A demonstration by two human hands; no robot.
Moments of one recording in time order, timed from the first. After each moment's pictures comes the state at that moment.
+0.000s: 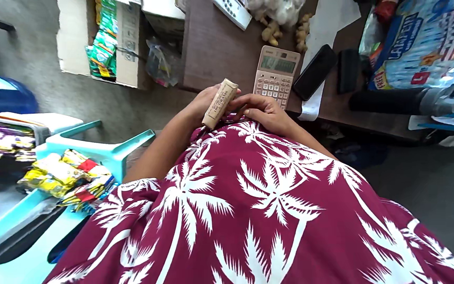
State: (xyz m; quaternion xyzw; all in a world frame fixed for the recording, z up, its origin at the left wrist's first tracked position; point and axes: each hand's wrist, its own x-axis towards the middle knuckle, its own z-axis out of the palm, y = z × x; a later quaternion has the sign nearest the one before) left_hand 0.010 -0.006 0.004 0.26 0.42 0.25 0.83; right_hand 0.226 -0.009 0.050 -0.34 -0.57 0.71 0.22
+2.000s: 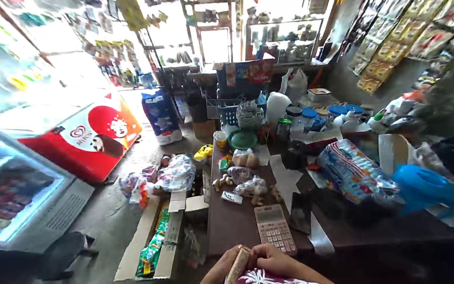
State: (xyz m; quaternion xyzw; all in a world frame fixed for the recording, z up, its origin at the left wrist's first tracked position) left_hand 0.003 0.001 -0.006 0.47 0.33 0.22 0.79; right_hand 0.231 -0.012 0.036 -0.39 -0.60 0.67 0.21
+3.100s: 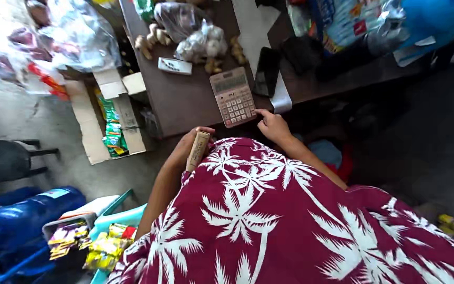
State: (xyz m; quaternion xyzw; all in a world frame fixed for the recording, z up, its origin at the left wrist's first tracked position) left_hand 0.014 -0.018 0.011 0.40 0.41 0.15 0.81; right_hand 0.328 -0.072 -0.004 -0.76 -0.54 0.36 0.07
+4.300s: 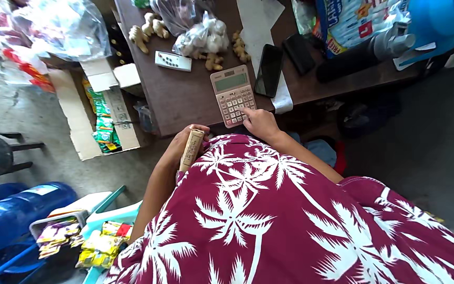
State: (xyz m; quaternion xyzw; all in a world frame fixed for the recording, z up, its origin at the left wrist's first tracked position) left_hand 0.002 0.000 0.005 0.39 0.41 0.16 0.81; right_hand 0.292 -0.035 -0.006 -0.70 -0.66 0.29 0.02
